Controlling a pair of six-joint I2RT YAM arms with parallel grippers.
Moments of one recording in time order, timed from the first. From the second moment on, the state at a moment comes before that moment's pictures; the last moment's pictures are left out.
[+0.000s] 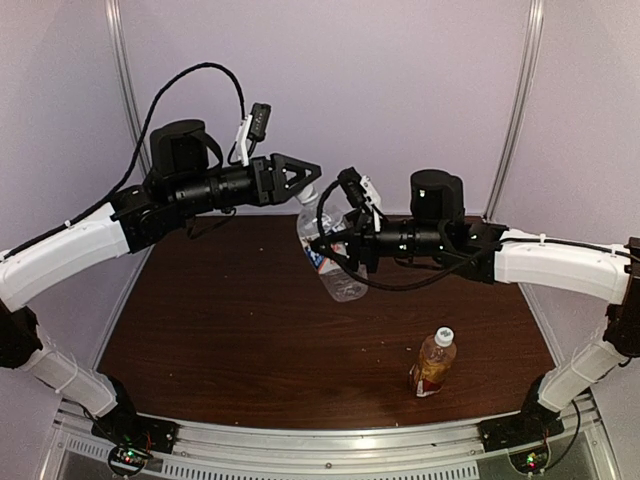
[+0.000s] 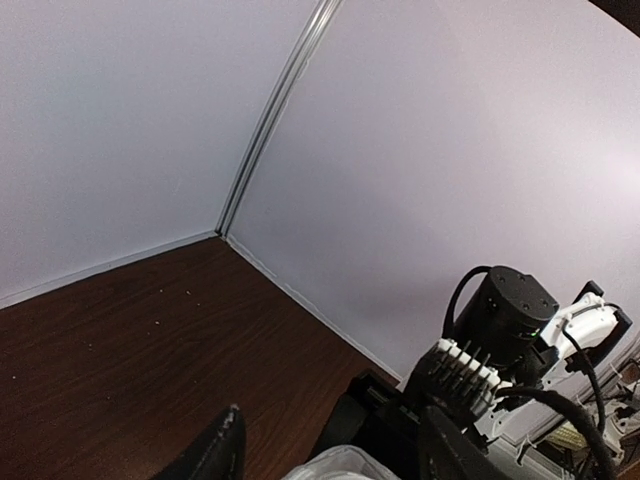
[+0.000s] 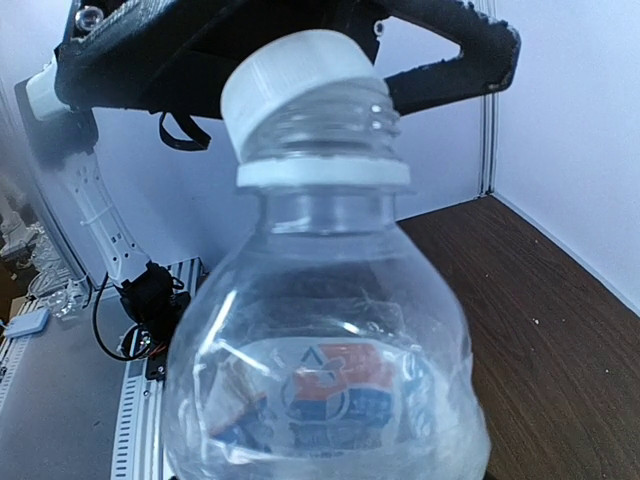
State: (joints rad) left arm -0.83 1.40 1.37 -0.01 0.31 -0.47; right arm 0.86 1.48 1.18 0.13 -0.48 0.07
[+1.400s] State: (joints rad) left arm -0.83 1.40 1.42 -0.18 0.36 -0.29; right arm 0.82 1.48 1.15 0.21 -0.59 0.17
